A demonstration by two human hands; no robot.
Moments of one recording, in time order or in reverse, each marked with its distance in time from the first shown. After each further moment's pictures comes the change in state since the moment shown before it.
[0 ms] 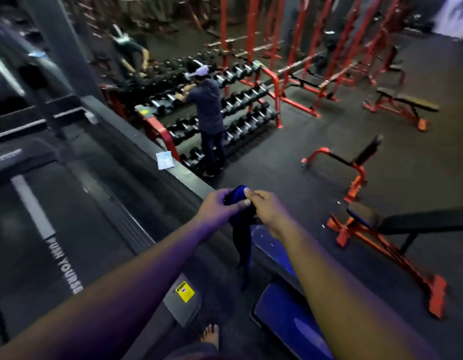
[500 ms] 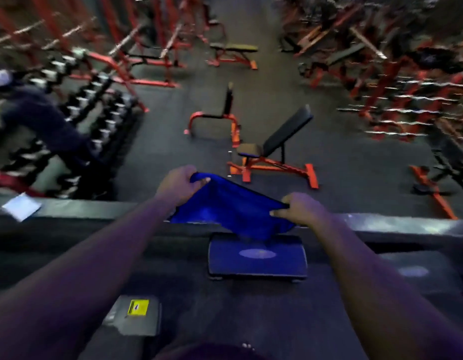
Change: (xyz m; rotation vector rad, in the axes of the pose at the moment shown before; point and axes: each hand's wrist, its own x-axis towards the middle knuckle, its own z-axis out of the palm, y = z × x) left_hand 0.010 0.014 0.144 0.874 -0.491 0.388; right_hand -0.266 0.114 -0.179 -0.893 0.463 0.493
